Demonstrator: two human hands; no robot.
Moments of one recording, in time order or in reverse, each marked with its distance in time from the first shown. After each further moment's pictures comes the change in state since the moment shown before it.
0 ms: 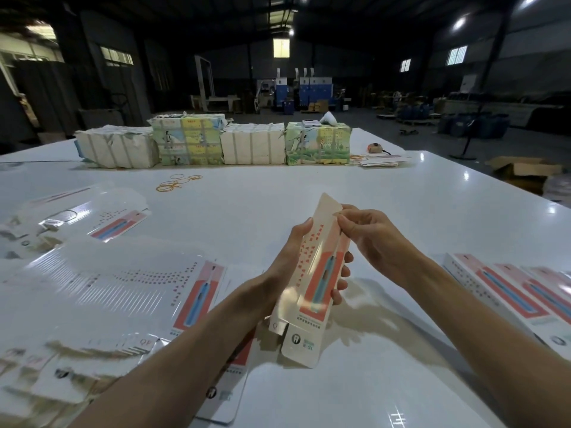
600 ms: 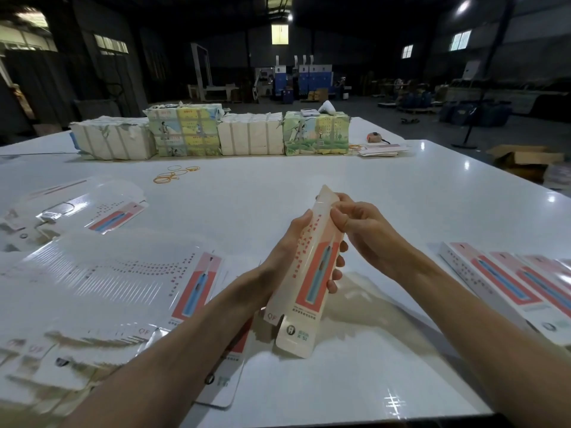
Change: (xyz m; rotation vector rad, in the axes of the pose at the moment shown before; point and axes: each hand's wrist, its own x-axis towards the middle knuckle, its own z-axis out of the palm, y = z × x) left_hand 0.003 -0.005 -0.005 0.041 0.007 0.022; right_hand -0.006 0.000 0.010 -0.028 -0.039 -0.047
